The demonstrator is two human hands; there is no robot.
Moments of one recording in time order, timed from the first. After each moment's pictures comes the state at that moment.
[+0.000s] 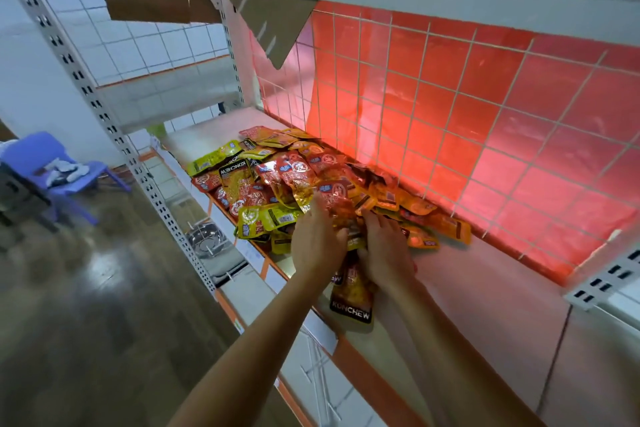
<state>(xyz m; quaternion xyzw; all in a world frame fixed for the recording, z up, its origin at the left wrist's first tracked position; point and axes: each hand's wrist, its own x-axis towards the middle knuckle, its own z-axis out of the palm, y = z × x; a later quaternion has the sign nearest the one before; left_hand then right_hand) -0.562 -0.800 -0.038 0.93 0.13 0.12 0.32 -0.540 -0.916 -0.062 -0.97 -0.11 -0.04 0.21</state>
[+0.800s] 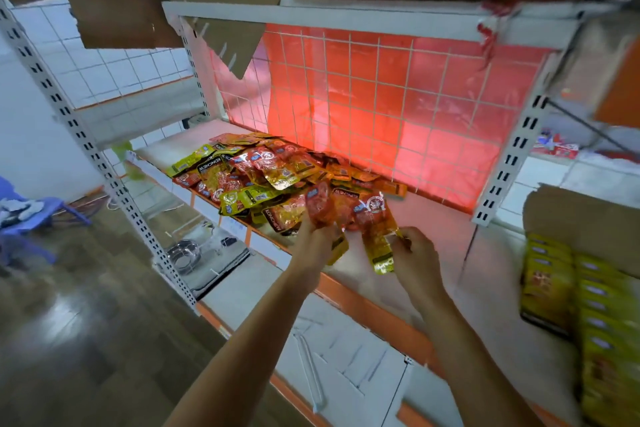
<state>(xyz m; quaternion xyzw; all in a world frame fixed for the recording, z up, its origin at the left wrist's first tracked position) -0.687 -0.842 -0.010 0.67 0.07 -0.03 0.74 -0.696 -0.995 -0.041 -0.83 0.13 -0.10 0.53</state>
